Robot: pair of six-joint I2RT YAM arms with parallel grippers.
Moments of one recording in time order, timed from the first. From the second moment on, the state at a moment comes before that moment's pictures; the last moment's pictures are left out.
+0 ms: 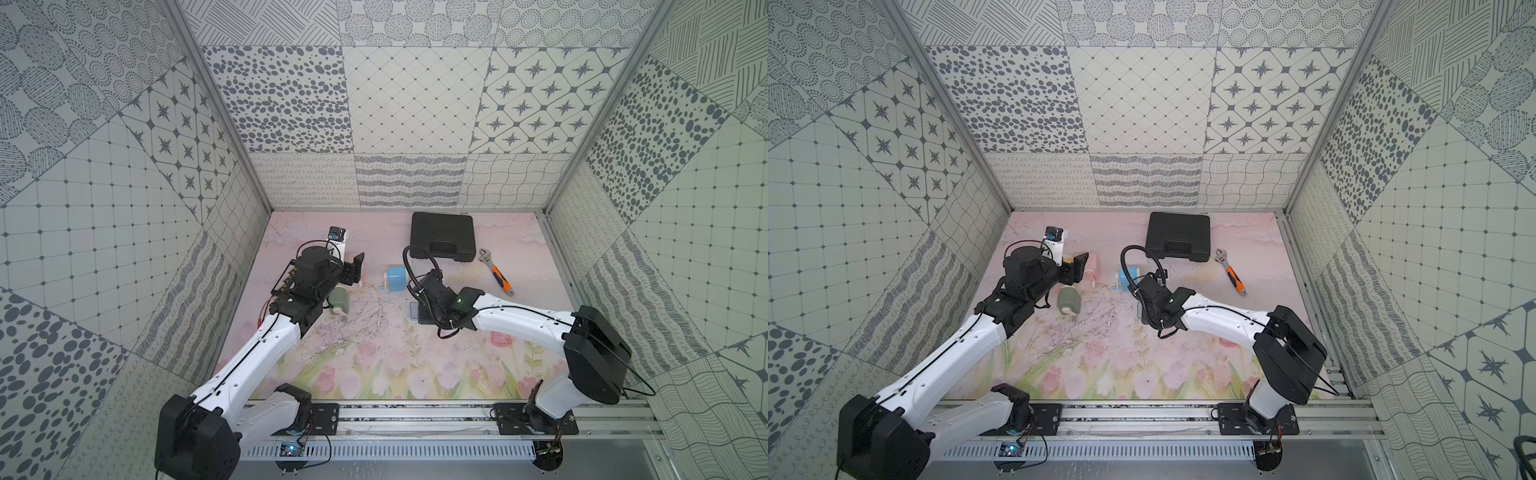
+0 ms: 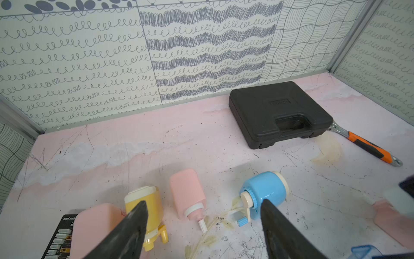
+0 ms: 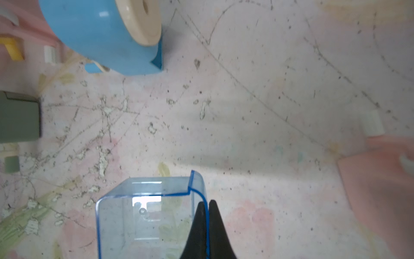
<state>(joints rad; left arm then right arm) -0.37 1.07 0.81 -0.08 -0.02 0.01 0.95 1.58 1.02 -0.57 0.27 0.85</state>
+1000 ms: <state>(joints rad) -0.43 1.45 1.13 -0.41 0.31 0.31 1.07 1.38 0.83 -0.55 0.40 0.95</state>
